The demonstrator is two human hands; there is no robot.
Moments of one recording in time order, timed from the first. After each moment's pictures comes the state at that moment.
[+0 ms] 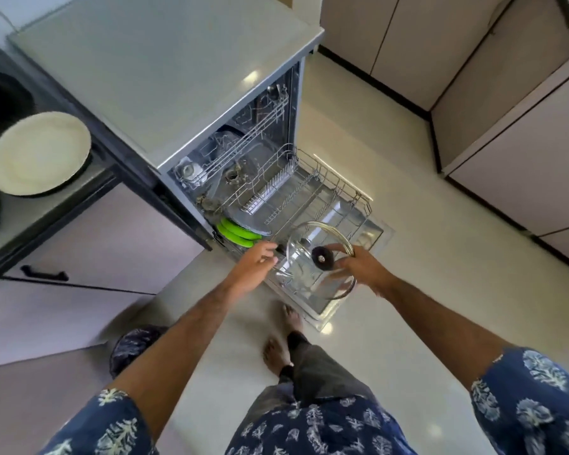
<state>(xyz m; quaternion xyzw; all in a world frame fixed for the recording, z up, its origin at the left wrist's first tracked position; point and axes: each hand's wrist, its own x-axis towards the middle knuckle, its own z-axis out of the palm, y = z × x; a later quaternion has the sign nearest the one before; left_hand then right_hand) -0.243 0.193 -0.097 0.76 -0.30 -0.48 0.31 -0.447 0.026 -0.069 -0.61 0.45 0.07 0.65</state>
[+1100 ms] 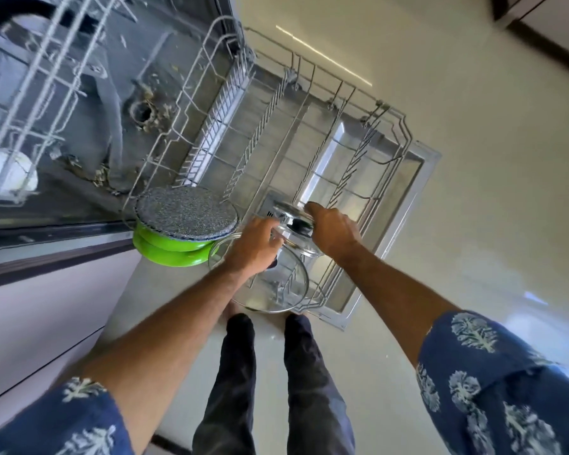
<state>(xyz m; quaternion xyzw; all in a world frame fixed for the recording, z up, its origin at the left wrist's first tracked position) -0.169 0.003 -0.442 0.76 -0.41 -0.50 0.07 -0.319 -0.094 -0.443 -0.80 0.49 0.22 0.28</state>
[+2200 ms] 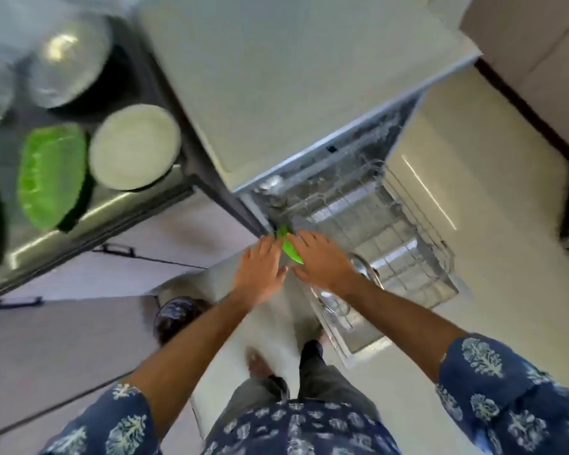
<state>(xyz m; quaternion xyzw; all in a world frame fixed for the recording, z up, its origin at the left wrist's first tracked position) -0.129 0.178 -0.109 0.90 -0.36 -0.24 -0.01 -0.199 0.019 -0.111 -0.96 0.03 0.17 0.20</state>
